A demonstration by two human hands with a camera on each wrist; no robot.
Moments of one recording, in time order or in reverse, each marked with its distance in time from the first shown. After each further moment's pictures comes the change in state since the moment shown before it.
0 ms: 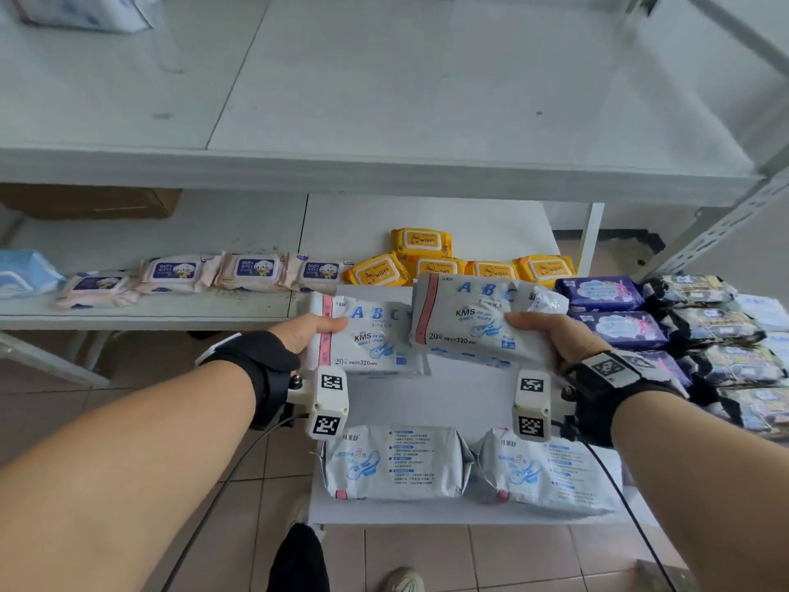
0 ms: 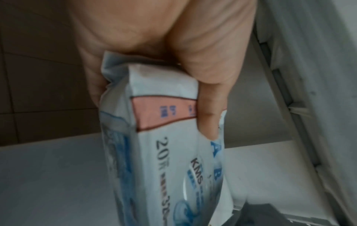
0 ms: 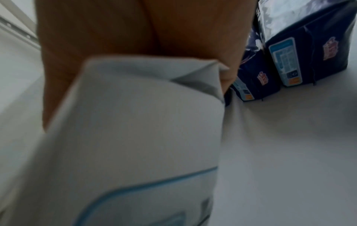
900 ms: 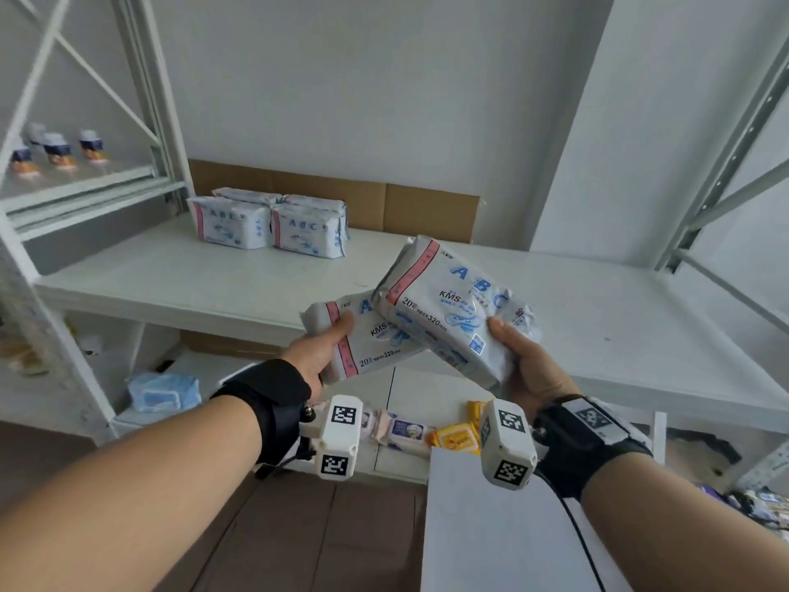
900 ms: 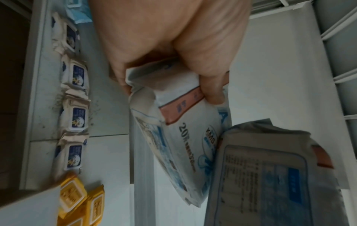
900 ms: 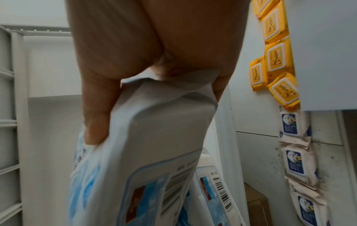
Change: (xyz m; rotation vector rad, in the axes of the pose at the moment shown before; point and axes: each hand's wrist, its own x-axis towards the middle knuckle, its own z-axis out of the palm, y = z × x) left_hand -0.183 0.112 -0.153 -0.439 0.145 0.571; right_hand -0.154 -0.123 0.227 0.413 -0.624 -0.433
